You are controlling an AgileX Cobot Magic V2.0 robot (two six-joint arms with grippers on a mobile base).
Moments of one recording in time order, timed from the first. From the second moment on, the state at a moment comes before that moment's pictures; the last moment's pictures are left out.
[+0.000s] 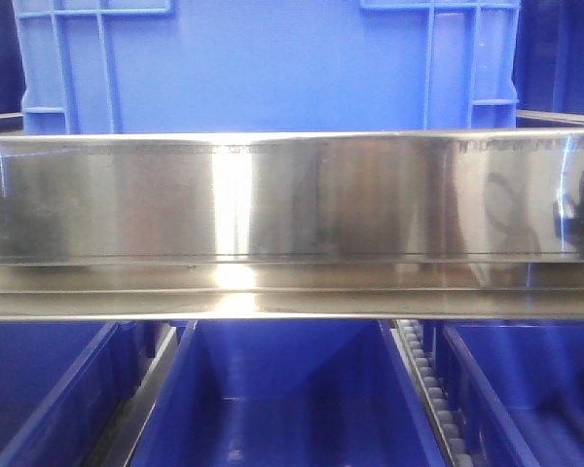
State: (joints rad) left arm 0.01 0.00 0.01 0.04 0.00 0.01; right arm 0.17 0.00 0.00 0.12 0.05 -0.12
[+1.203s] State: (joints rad) left arm 0.01 0.00 -0.02 -0.06 -0.11 0.00; right arm 0.17 0.00 0.00 0.13 -0.05 -0.11
